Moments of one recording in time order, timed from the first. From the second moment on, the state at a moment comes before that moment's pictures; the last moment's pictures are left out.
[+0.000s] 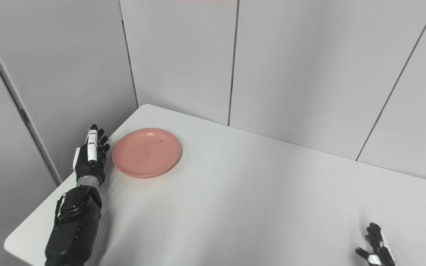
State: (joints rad) left arm -0.40 0.27 0.46 0.31 -0.32 0.10 0.17; right arm -0.12 -0.28 0.03 0.04 0.04 -0.09 0.23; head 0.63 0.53
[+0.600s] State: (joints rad) left arm -0.41 0.26 0.33 0.31 -0.29 0.11 0.17; right arm -0.11 -0.28 0.03 0.02 0.04 -0.08 0.23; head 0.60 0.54
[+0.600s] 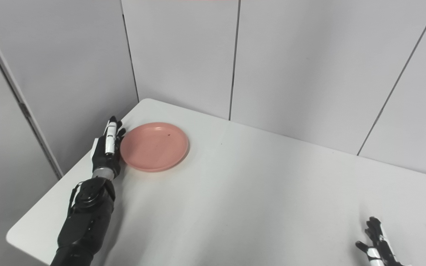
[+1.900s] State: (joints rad) left arm -0.36 0.12 -0.01 0.09 -0.18 0.28 0.06; right arm -0.09 -0.25 0.05 -0.06 -0.07 -0.04 0.20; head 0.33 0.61
